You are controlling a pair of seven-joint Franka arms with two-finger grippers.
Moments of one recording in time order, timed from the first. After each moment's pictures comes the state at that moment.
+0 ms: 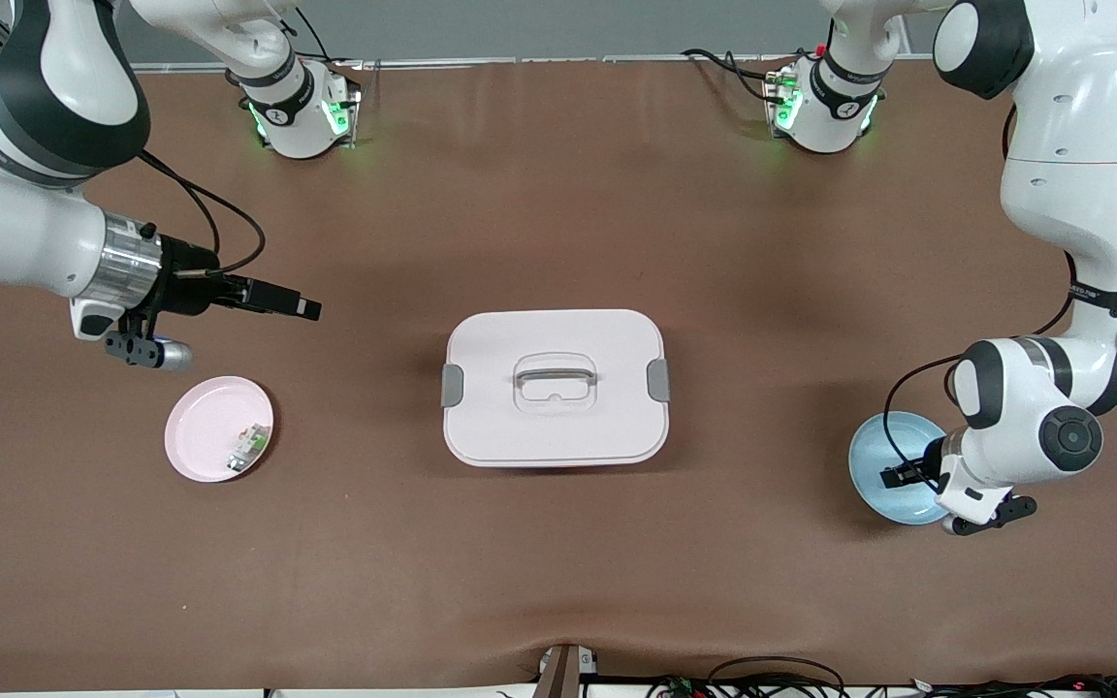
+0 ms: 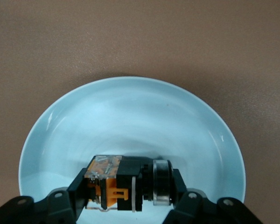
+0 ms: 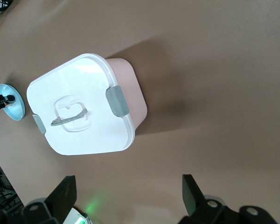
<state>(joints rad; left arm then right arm) 0.09 0.82 -0.07 -1.47 0.06 2.26 -0.27 0.21 0.10 -0.08 -1.79 0.58 1.80 0.26</state>
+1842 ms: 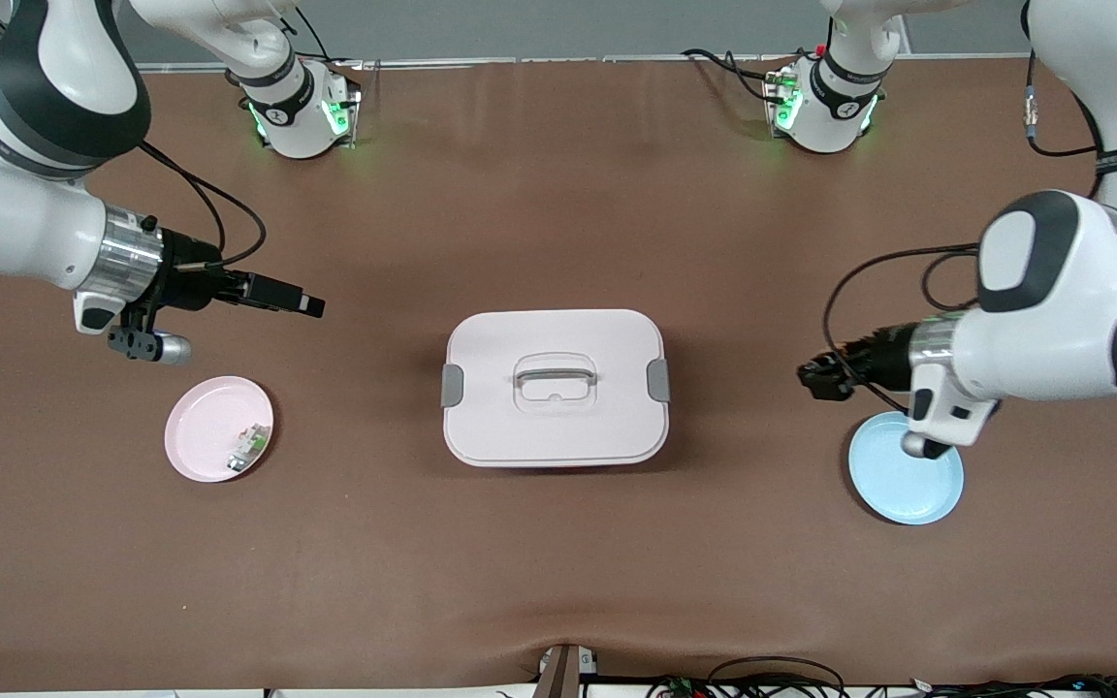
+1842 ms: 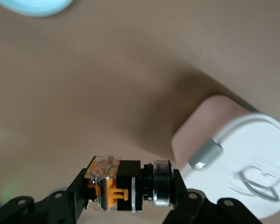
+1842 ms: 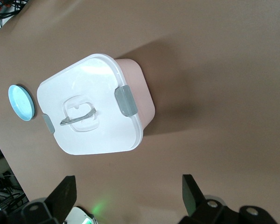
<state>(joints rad) 0.09 0.44 -0.37 -1.44 -0.23 1.68 -0.81 0.22 0.08 -0.08 -1.81 0.60 1.83 0.26</state>
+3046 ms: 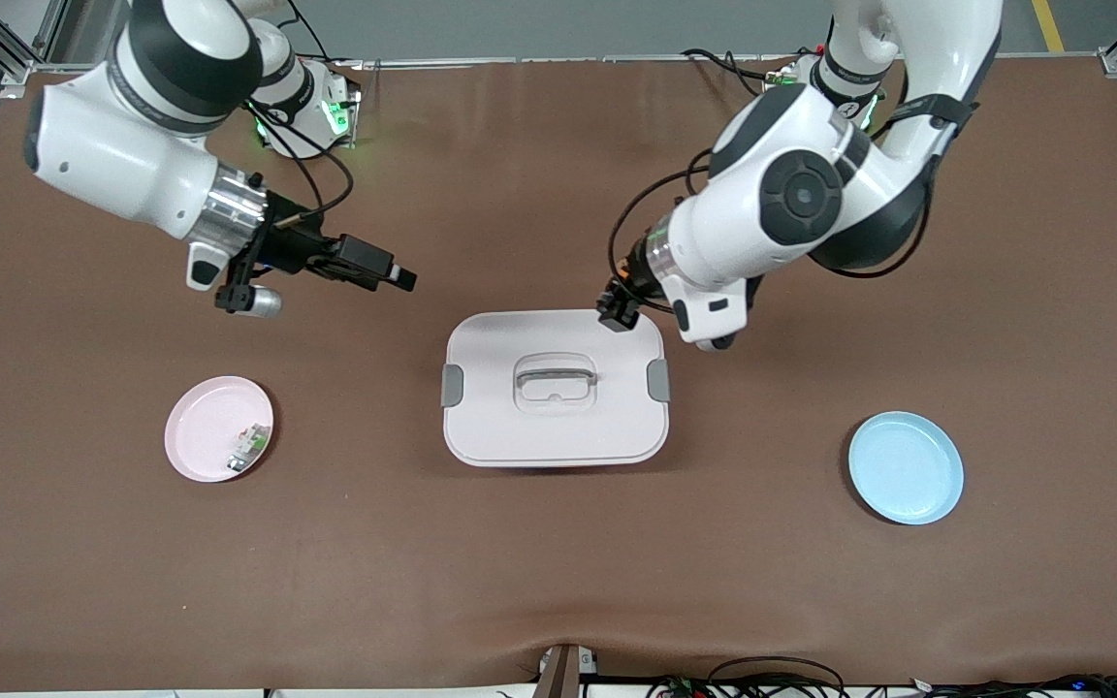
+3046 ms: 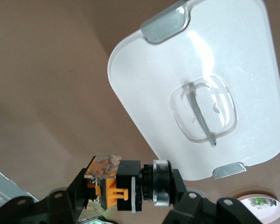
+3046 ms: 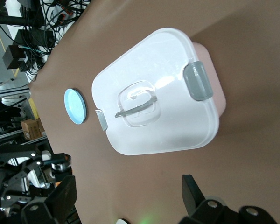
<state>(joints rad) -0.26 0.45 -0.45 -1.39 -0.23 1.82 -1.73 0.46 -0.05 -0.07 -2.07 0.87 2.24 0.27</state>
